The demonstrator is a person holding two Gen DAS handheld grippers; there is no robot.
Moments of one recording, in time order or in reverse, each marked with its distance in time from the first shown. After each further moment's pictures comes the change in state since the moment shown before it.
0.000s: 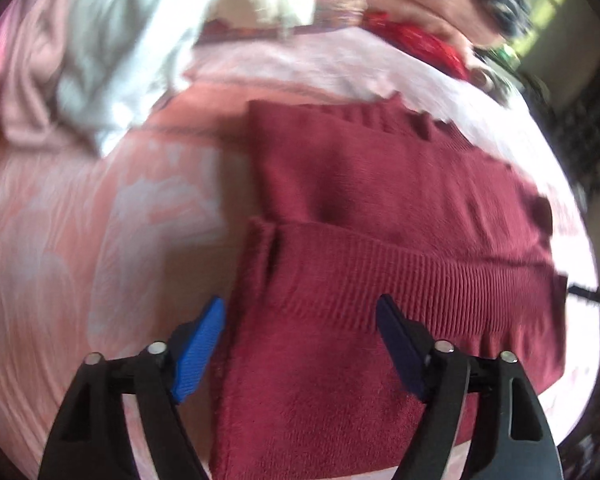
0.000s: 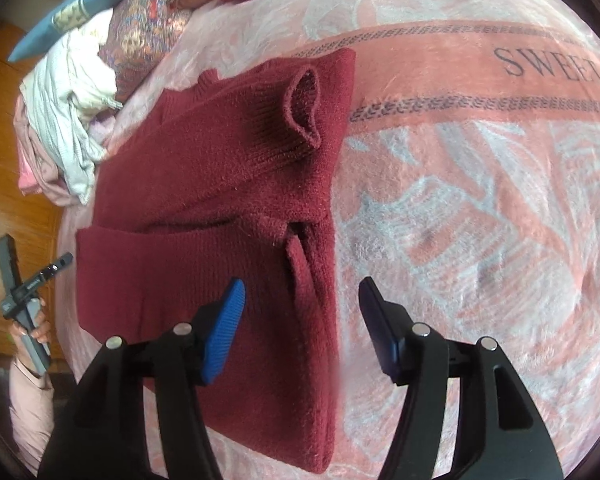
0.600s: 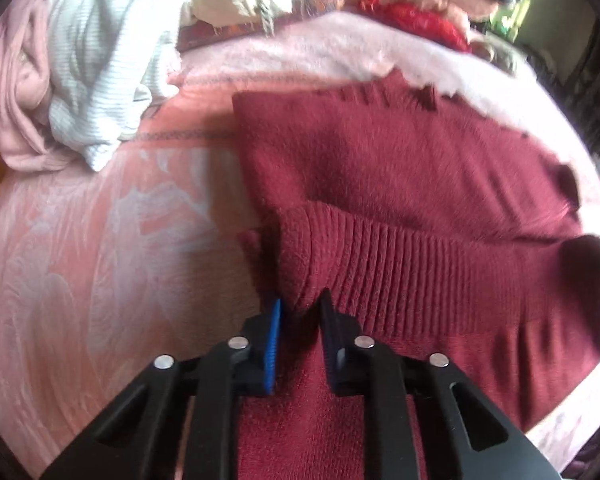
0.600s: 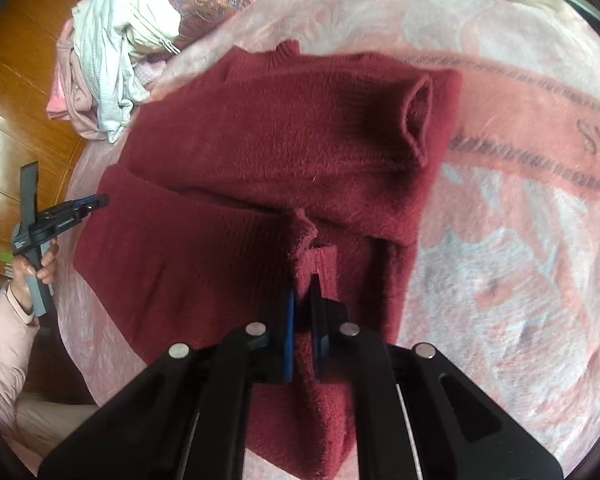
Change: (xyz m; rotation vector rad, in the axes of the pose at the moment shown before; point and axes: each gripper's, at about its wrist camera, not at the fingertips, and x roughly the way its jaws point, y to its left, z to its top) left arm 0.017 -0.006 0.000 0.035 -0.008 0.061; right arm 0.000 0.035 -0.002 -0.256 0.016 0.034
